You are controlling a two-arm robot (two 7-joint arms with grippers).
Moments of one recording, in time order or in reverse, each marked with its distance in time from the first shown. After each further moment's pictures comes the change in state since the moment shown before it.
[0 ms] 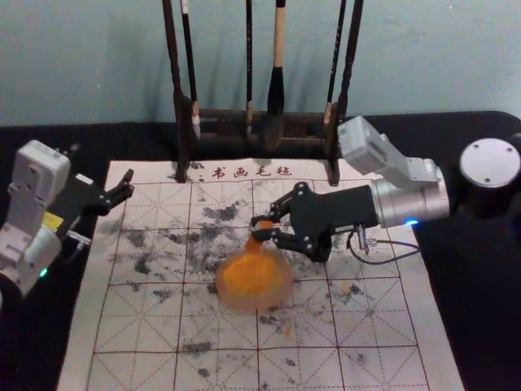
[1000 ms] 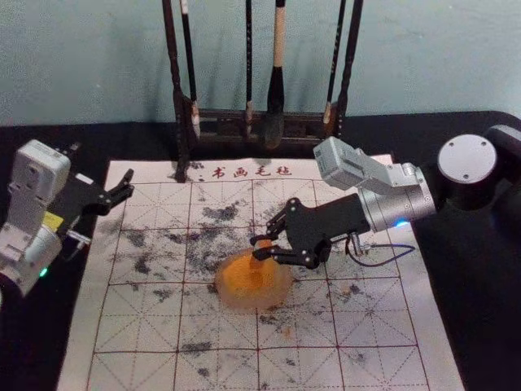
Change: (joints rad) left arm 0.000 0.000 0.000 0.000 0.000 0.000 0.000; right arm 0.093 -0.054 -0.105 0.147 -0.058 -0.051 0.058
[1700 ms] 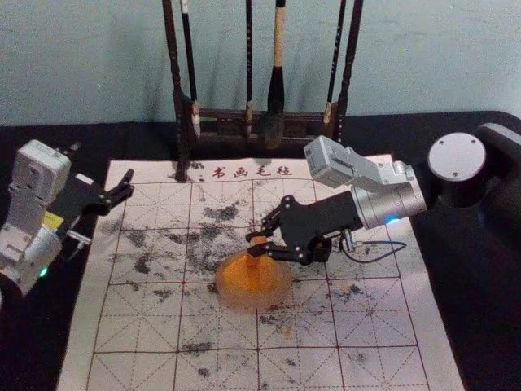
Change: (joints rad) left arm 0.000 0.000 0.000 0.000 0.000 0.000 0.000; right arm 0.025 -0.042 -0.007 0.070 -0.024 -0.017 -0.012
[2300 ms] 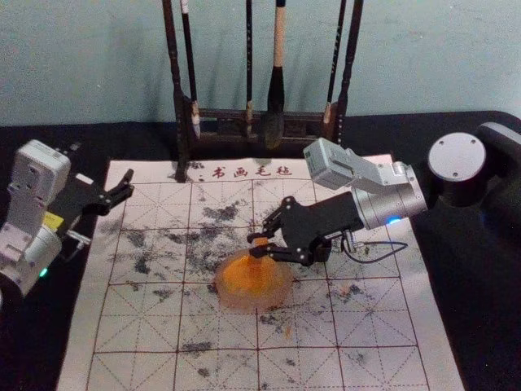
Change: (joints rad) left arm 0.000 0.000 0.000 0.000 0.000 0.000 0.000; right arm 0.000 0.002 0.000 -0.002 -0.013 -0.001 0.000
